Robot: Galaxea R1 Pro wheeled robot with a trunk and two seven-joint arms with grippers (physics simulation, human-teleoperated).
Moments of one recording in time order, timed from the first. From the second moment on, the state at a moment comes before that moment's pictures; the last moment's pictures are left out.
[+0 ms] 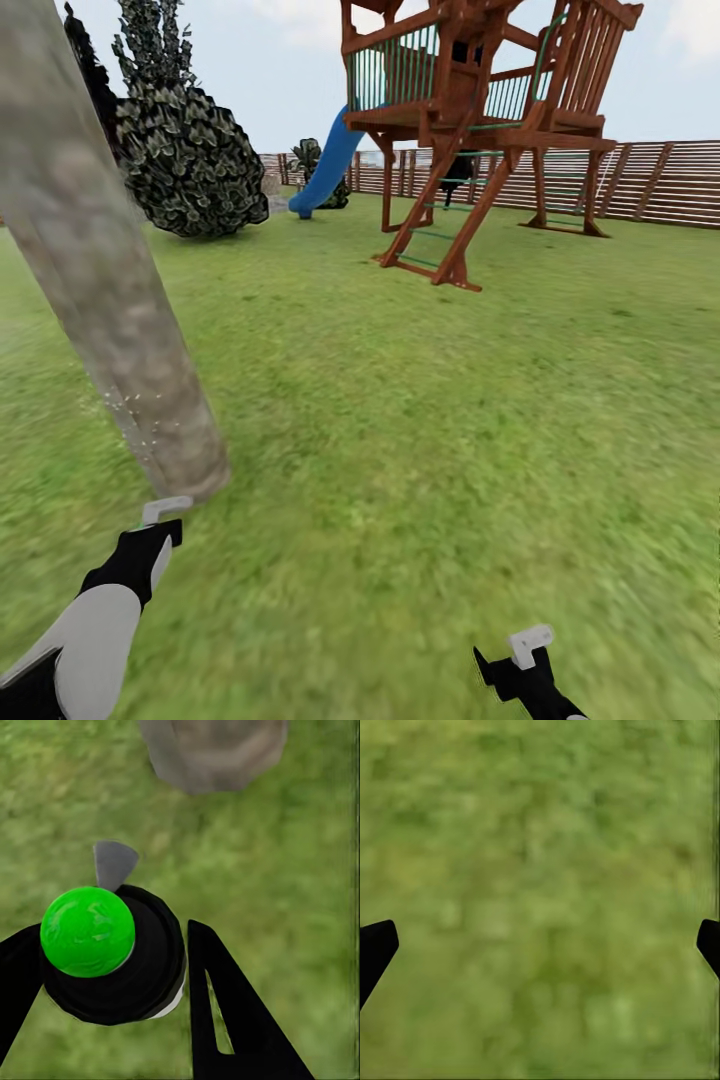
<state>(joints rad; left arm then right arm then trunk) -0.80 0.09 0.66 -0.45 -0.50 0.26 0.15 -0.48 -0.12 0.15 -0.09 0.01 -0.48 0.12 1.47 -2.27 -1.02</state>
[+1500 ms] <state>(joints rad) -0.80 0.09 0.66 -0.44 -0.50 0.26 0.15 -0.48 -0.12 0.15 -0.09 0.01 -0.48 0.12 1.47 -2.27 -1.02</state>
